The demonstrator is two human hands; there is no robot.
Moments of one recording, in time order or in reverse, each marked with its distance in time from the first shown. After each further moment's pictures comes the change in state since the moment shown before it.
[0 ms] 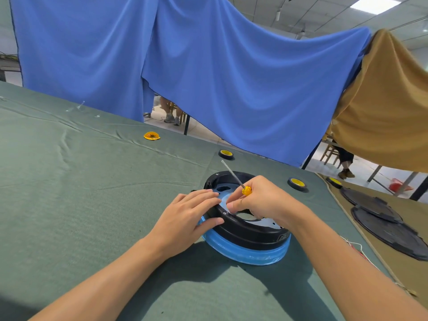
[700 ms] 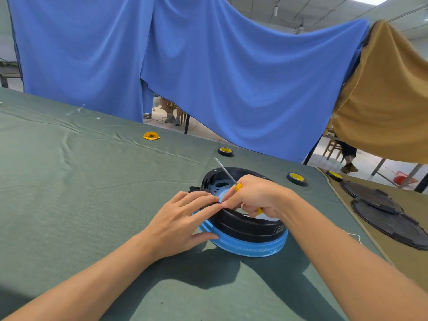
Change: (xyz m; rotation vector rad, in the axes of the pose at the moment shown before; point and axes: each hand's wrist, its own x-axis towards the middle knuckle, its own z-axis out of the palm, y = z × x) left_hand -0.008 -0.008 0.000 0.207 0.170 0.347; right_hand 0.009 0.001 0.001 0.088 -0.186 0.126
